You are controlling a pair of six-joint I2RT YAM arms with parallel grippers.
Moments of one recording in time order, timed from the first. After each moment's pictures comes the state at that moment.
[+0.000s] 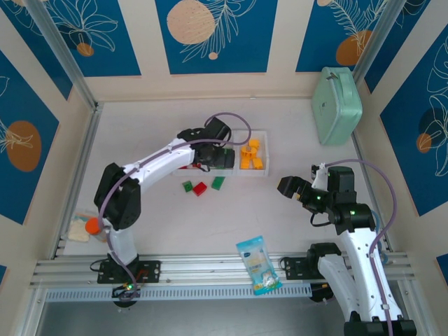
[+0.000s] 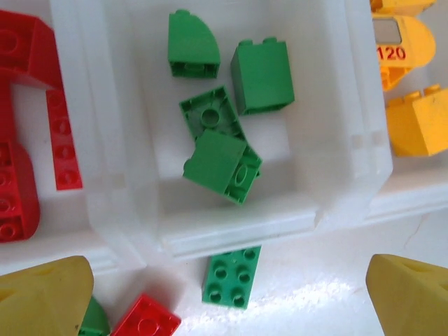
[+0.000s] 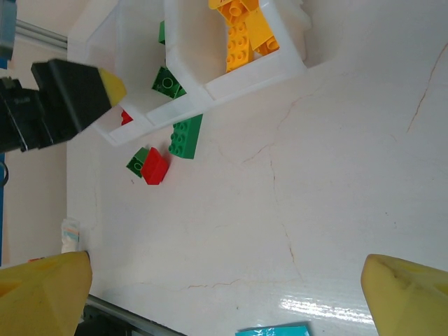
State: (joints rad) left arm -0.73 1.86 1.56 -0.82 -0.13 -0.53; right arm 0.03 0.64 0.69 -0.86 -0.53 0.58
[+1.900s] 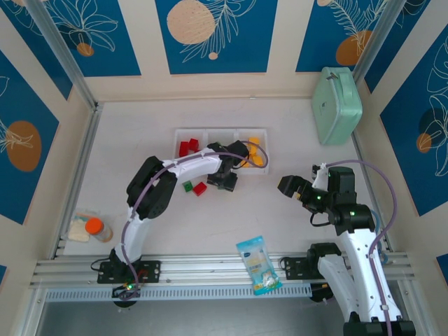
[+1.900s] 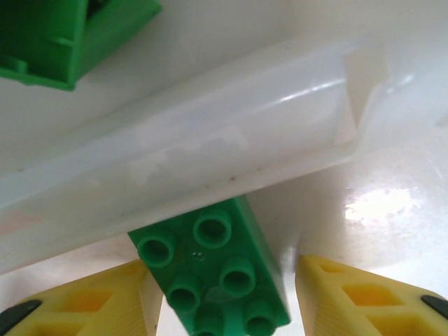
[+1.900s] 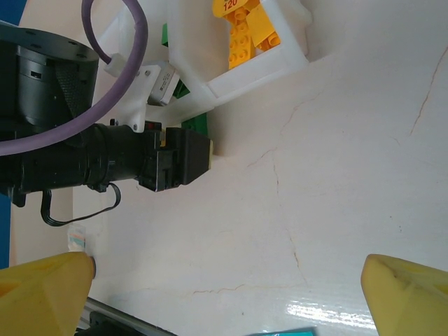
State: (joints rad) left arm -0.82 2.15 1.65 -0.93 -0.10 -0.45; right arm 0.03 0.64 0.68 -0.84 -0.54 0.60
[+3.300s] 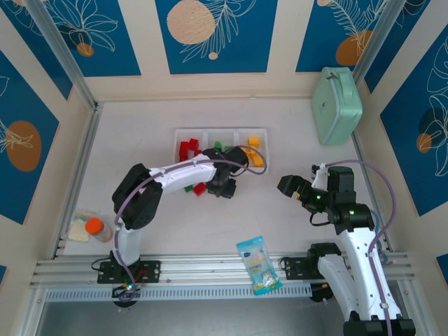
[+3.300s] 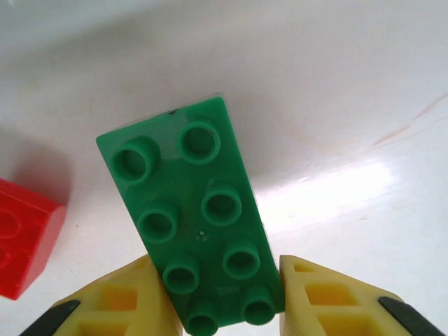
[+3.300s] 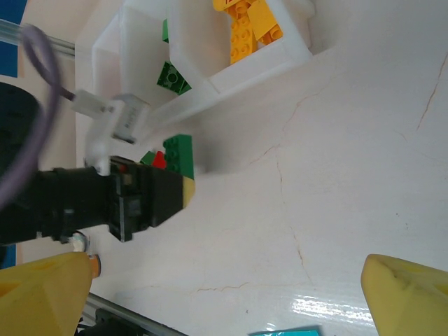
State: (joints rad) left arm -0.89 1.98 1.55 -0.97 -0.05 -0.57; right arm 0.02 0.64 0.67 -0.83 -0.55 0.61
